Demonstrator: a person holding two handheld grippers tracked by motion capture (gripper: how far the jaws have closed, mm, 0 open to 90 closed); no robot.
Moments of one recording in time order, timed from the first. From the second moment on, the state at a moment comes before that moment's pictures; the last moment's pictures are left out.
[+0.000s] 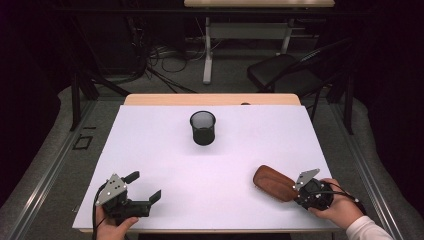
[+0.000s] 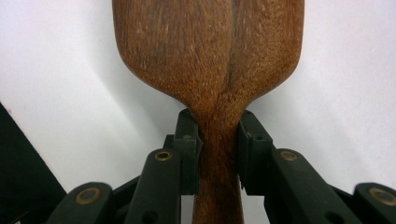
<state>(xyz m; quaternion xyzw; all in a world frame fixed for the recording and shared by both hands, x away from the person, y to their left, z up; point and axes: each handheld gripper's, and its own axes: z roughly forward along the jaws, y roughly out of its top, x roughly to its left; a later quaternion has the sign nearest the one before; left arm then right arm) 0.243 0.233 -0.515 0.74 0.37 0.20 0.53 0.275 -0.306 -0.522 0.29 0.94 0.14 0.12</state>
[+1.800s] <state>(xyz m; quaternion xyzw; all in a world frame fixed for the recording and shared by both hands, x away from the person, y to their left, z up) 0.242 0.235 -0.514 0.74 0.37 0.20 0.53 0.278 -0.238 -0.495 0.31 0.87 0.33 0.20</state>
